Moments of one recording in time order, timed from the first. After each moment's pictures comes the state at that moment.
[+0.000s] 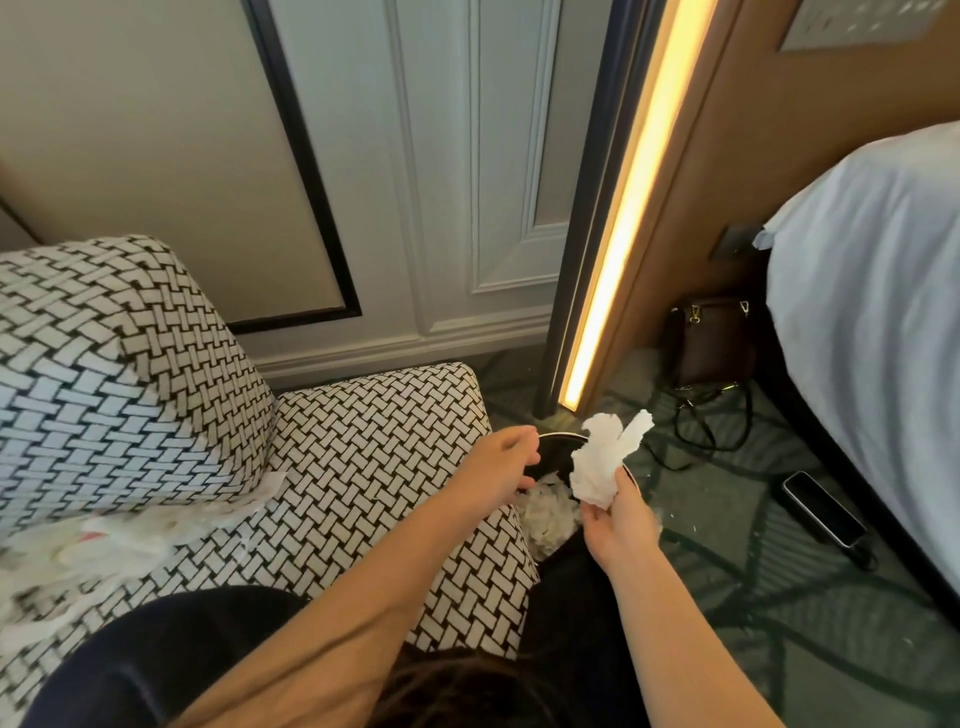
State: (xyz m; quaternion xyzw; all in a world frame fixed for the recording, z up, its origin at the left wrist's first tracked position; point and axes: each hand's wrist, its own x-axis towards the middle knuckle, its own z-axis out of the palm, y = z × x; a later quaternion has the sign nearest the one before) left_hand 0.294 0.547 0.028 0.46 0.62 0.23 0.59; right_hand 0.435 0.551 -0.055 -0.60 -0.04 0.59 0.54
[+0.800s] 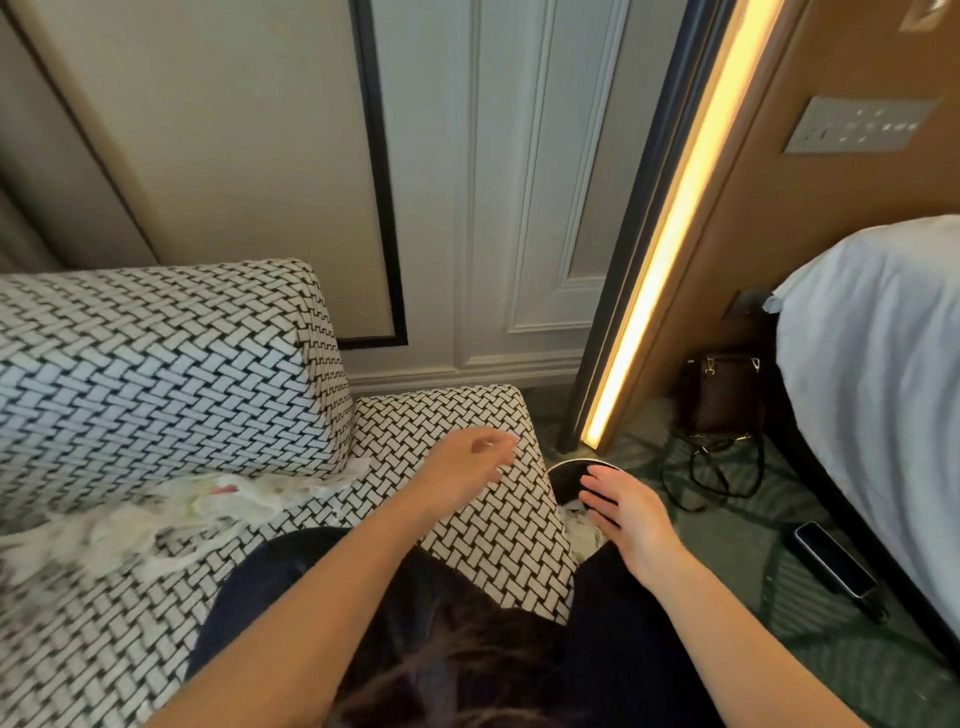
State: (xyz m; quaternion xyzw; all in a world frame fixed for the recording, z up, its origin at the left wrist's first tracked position) left_hand 0.215 0.480 0.083 0.53 0.64 0.26 0.48; right_hand 0.404 0.507 0.010 -0.62 -0.27 0.61 0.41
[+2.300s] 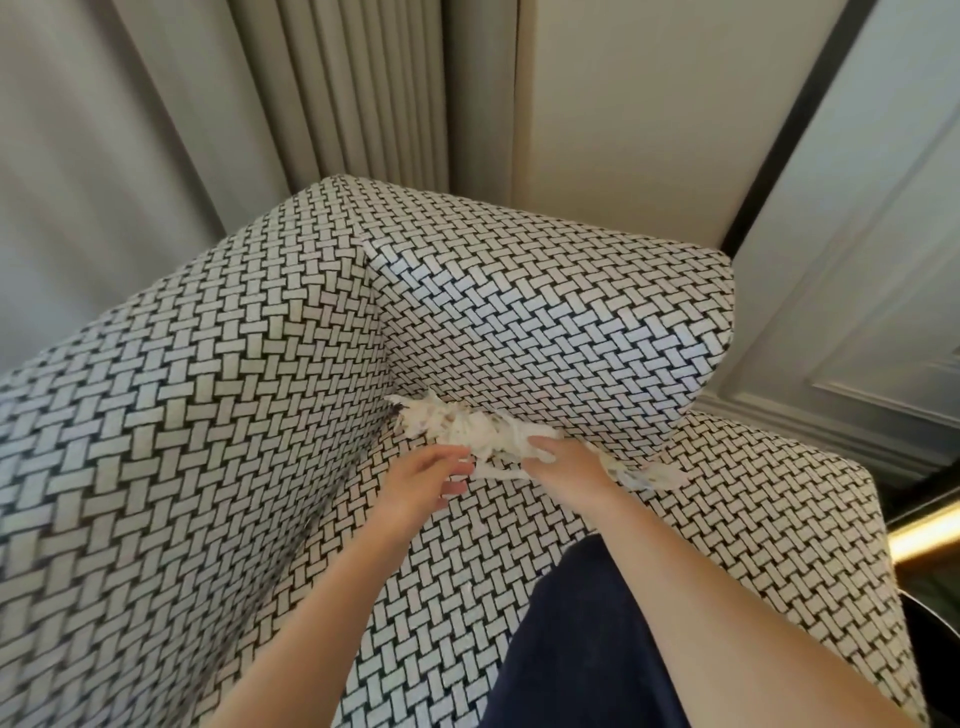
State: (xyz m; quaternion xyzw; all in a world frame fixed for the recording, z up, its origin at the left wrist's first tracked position) left_hand -0.049 0.303 0.038 0.14 0.75 0.52 0.38; right_hand 0.052 0.444 0.028 -0.40 -0.80 0.45 -0.03
